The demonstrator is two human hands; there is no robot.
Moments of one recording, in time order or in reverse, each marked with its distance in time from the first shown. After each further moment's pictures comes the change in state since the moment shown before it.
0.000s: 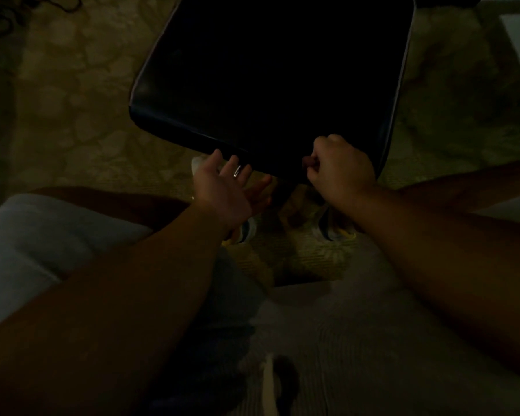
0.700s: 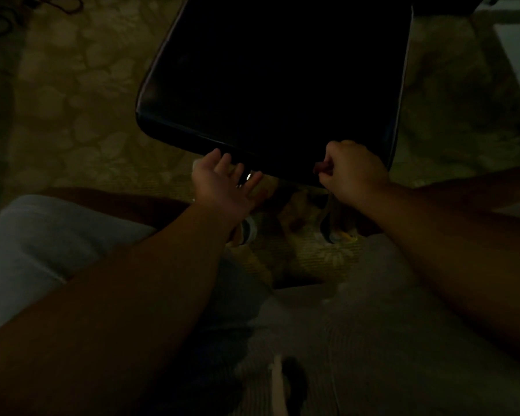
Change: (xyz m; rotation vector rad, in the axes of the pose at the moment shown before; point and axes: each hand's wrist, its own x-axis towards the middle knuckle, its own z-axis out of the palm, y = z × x) left_hand -0.002 0.009 0.002 -0.108 0.102 0.070; right_hand 0.001 0.013 -0.006 -0.013 -0.083 0.013
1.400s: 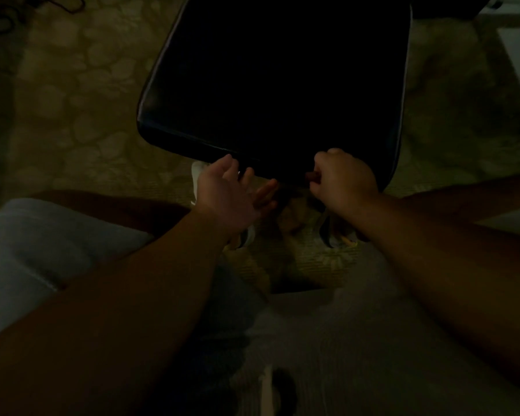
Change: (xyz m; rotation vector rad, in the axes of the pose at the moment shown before) left_hand -0.005 -0.007 0.002 0.098 -0.163 -0.083; right_hand 0.003 -0.007 0.007 -0.063 -0.015 -0.051
